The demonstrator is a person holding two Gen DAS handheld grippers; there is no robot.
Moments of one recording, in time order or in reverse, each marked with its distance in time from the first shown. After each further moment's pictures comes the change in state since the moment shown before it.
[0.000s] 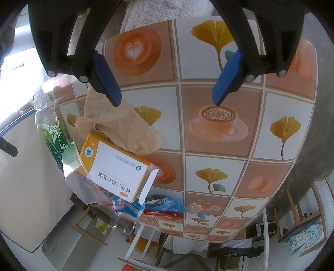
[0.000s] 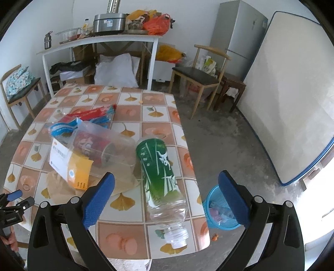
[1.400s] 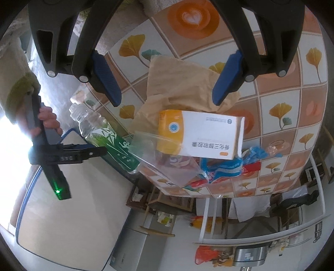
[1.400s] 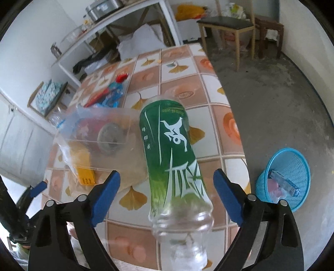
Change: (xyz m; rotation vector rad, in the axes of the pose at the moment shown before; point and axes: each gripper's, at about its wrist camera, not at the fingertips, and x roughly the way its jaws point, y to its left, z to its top) left arm -0.011 -0.099 0.018 0.368 -0.128 -0.232; right arm 0.138 -0.042 -0.013 0.164 0.297 0.456
